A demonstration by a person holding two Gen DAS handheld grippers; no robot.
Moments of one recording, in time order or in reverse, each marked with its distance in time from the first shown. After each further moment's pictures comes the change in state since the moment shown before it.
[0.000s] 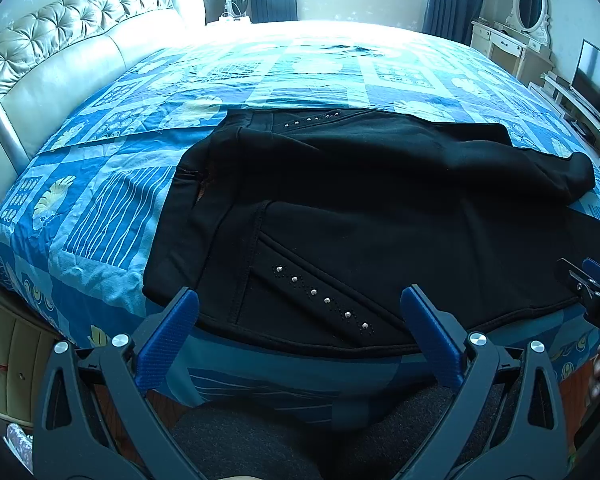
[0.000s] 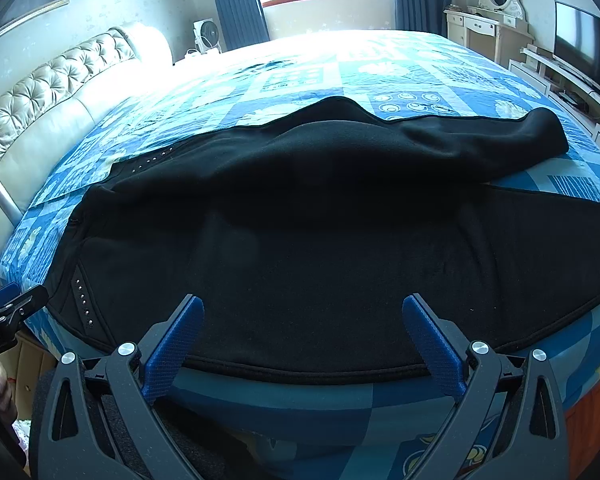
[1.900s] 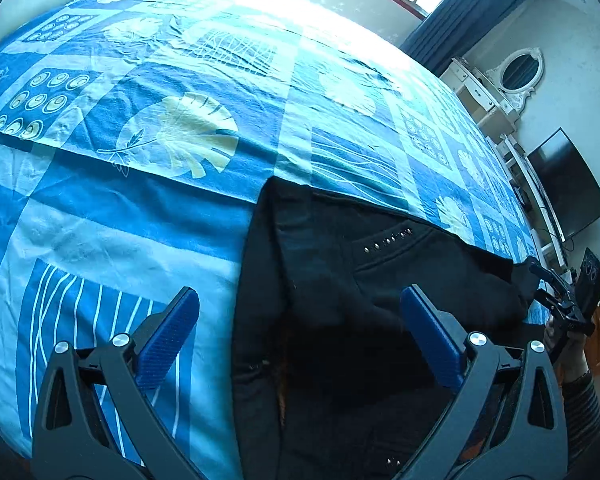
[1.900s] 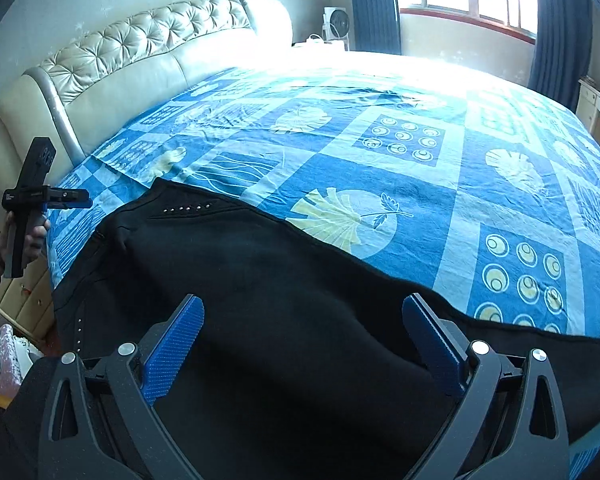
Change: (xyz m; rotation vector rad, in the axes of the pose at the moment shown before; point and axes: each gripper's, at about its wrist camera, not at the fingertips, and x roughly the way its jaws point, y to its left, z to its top) left arm 0.163 0.182 0.171 -0.210 0.140 -0.441; right arm 0.108 0.012 0.194 -0.401 0.064 0.318
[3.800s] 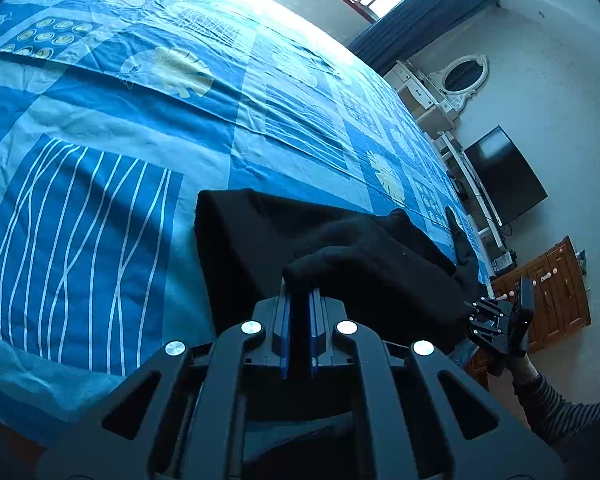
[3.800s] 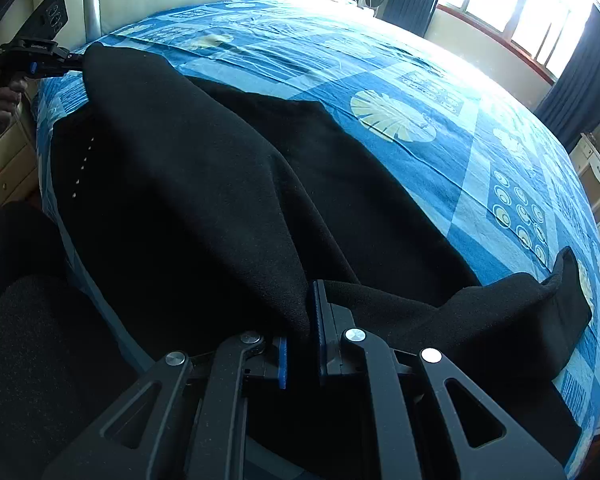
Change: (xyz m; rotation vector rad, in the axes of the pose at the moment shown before) left arm -0.058 0.022 -0.118 -0.003 0.002 -0.240; right arm -0.025 0.114 -0.161 -0.250 0.164 -0.209
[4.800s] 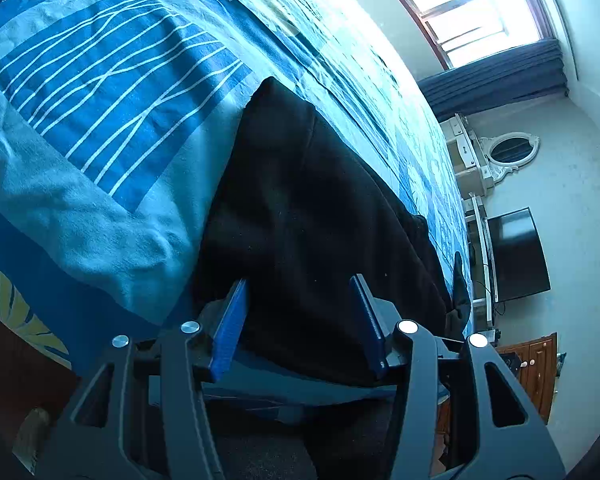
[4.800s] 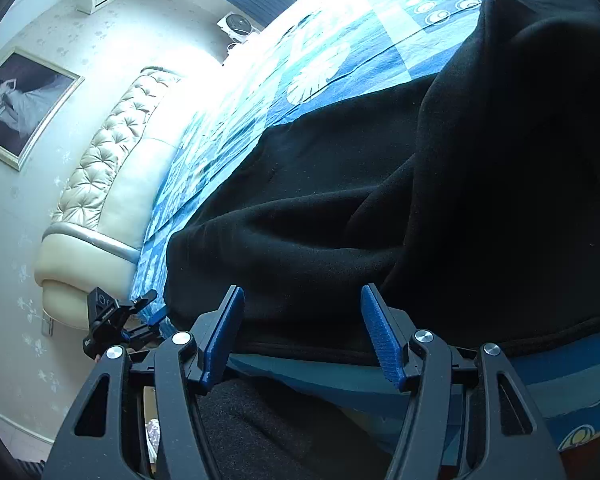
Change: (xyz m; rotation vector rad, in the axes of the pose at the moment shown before) left arm 0.013 -0.003 -0.069 -0.353 -0.057 0.045; right arm -0.021 -0.046 -0.074 0.954 -0.151 0.533
